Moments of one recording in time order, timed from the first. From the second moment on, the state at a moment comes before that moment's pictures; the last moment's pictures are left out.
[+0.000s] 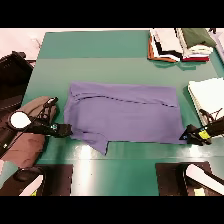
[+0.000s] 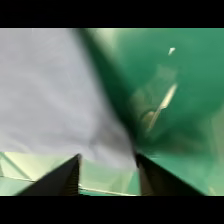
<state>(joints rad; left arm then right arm) -0.17 -0.77 0.56 1.10 -1.14 -1.59 -0.59 -1.12 0.59 -1.28 1.41 1.32</state>
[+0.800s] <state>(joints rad) -0.17 -0.60 0.70 1.18 -1.34 -1.61 -0.38 -0.85 0.73 -1.38 1.44 1.34</state>
